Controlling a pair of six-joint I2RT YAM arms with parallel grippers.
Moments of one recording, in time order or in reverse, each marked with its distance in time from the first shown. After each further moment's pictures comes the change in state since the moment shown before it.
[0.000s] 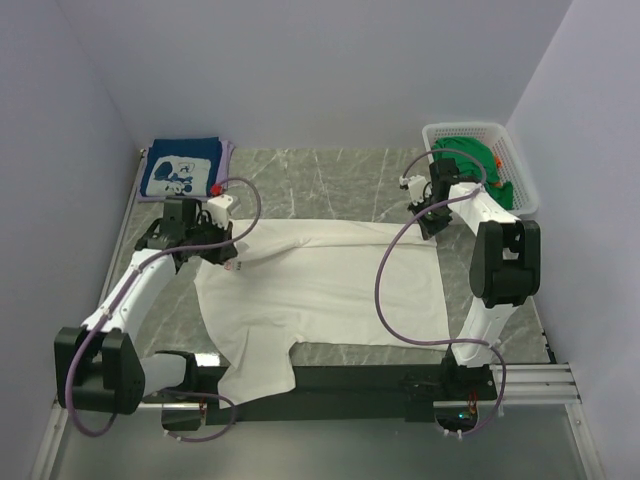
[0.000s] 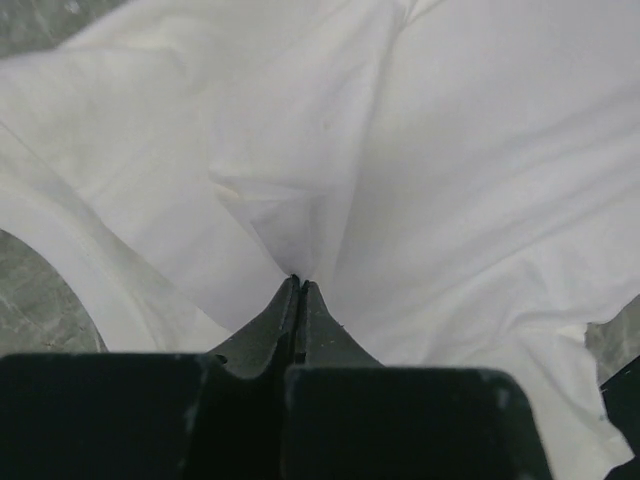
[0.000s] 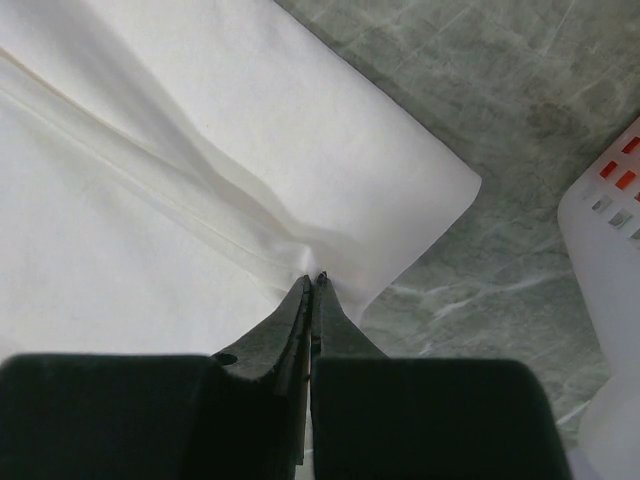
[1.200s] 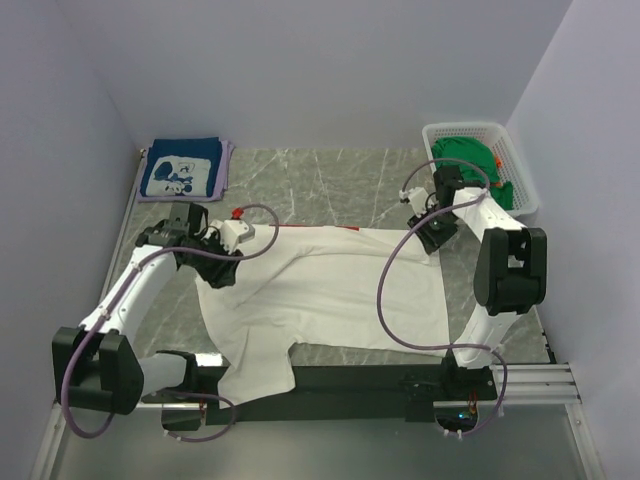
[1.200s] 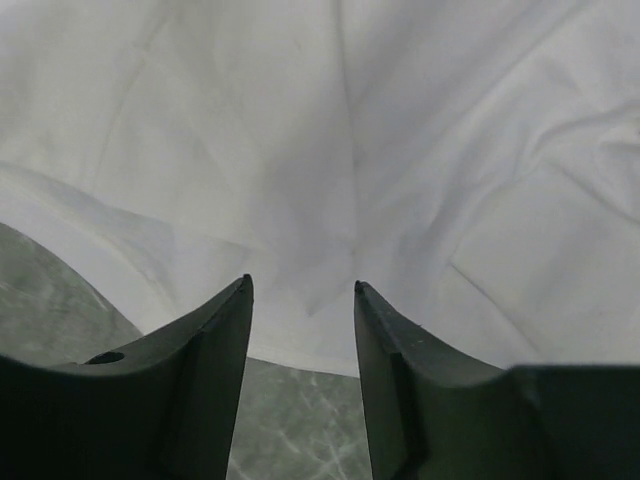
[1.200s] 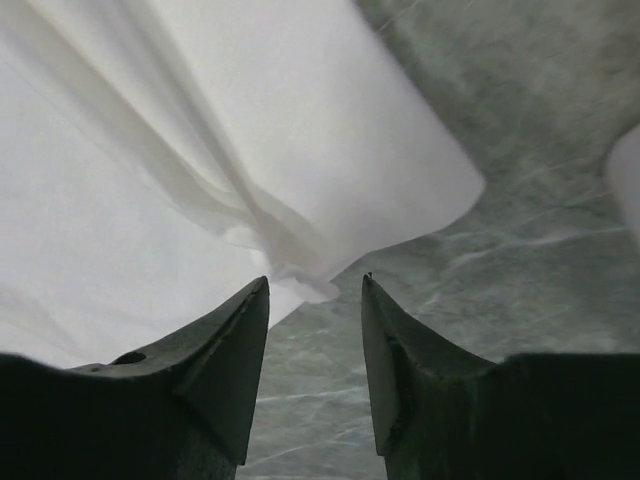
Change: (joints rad) left arm -0.044 -0.021 0.050 -0.355 -0.019 0.397; right arm -0.016 -0.066 -0.082 -0.094 0.006 -0.151
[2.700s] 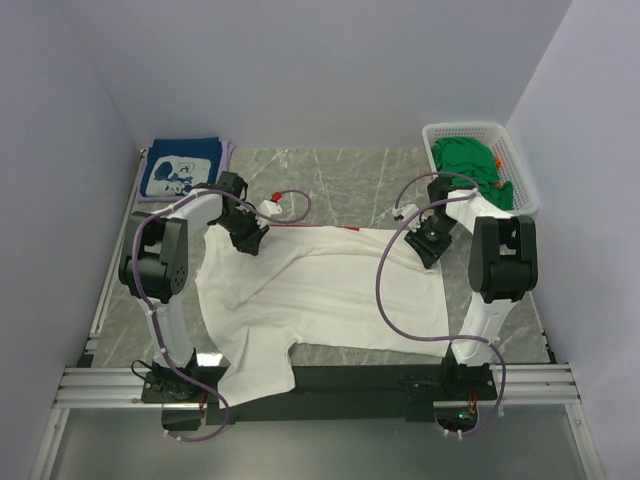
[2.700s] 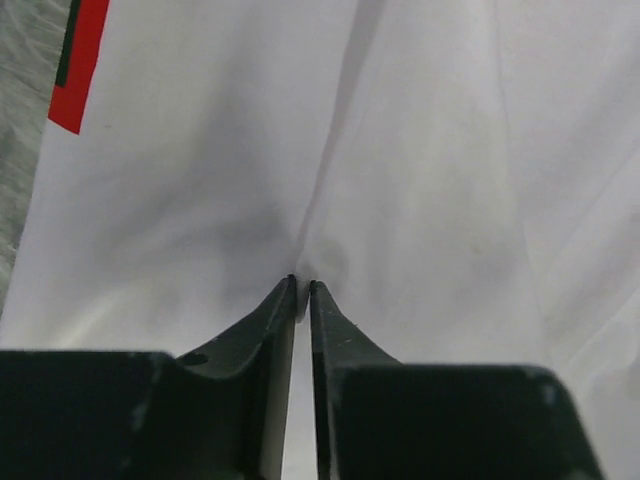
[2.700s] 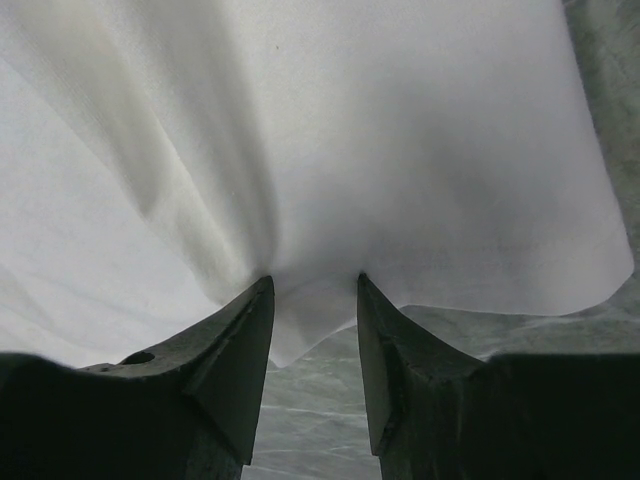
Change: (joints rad) left arm -0.075 0.734 0.446 0.099 0.055 0.238; right arm 0.000 0.111 0.001 -0.061 -0.035 -0.136
